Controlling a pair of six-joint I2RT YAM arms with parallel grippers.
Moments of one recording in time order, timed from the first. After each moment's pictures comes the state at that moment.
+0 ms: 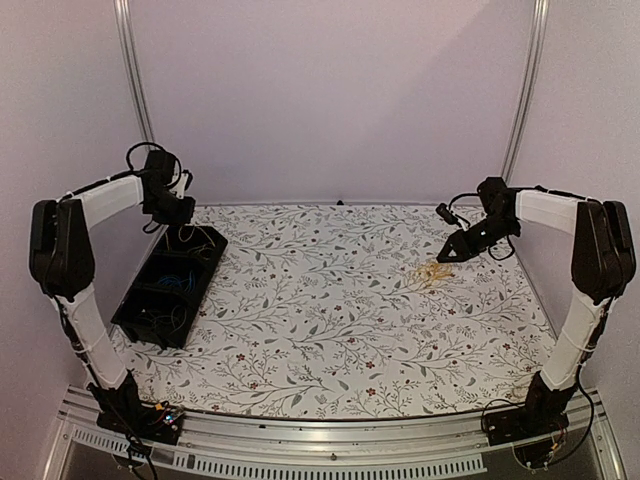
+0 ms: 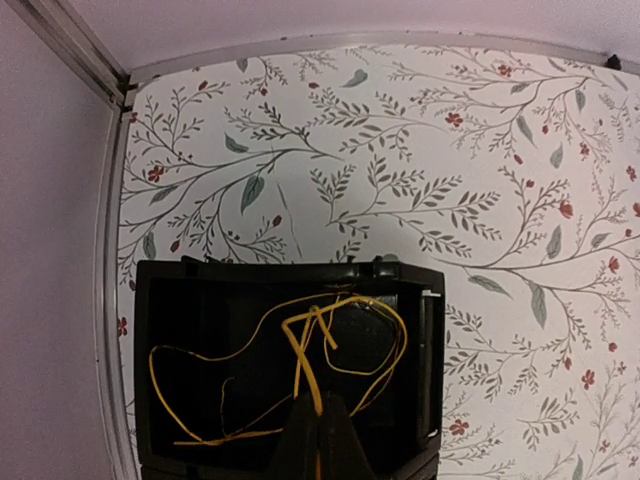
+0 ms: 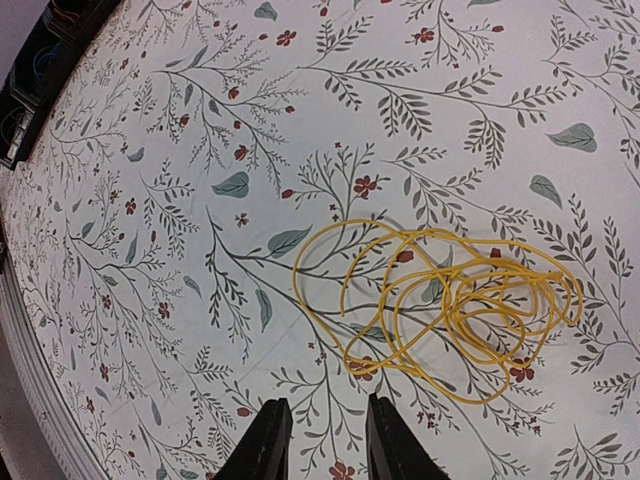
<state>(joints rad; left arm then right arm) -0.05 1.83 1.52 -0.56 -0.02 0.04 0.11 1.83 1.37 -0.77 -0.58 -0.37</state>
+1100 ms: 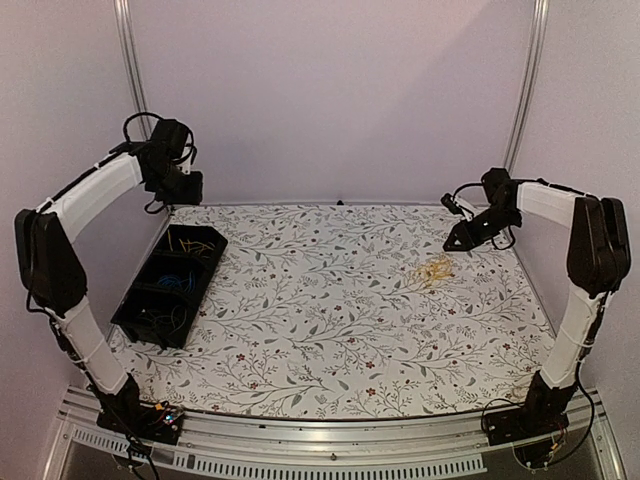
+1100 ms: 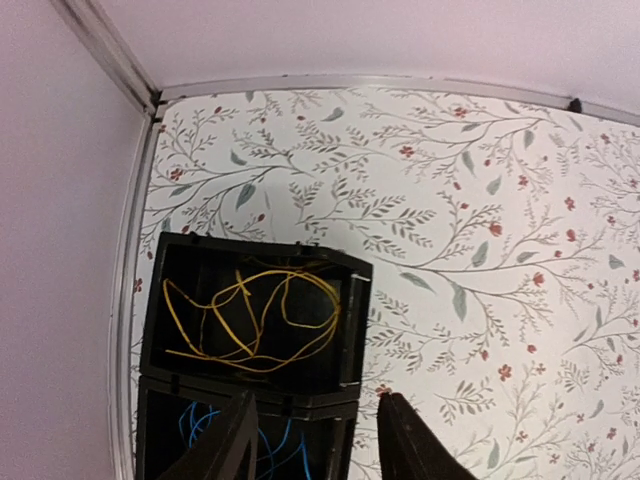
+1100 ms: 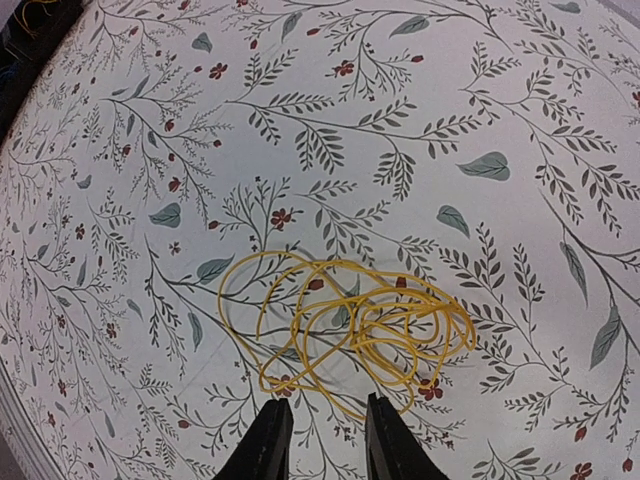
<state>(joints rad) -0.19 1.75 1.68 -0.84 -0.19 -0.16 0.07 1.88 1.47 -0.77 -0.51 -0.41</state>
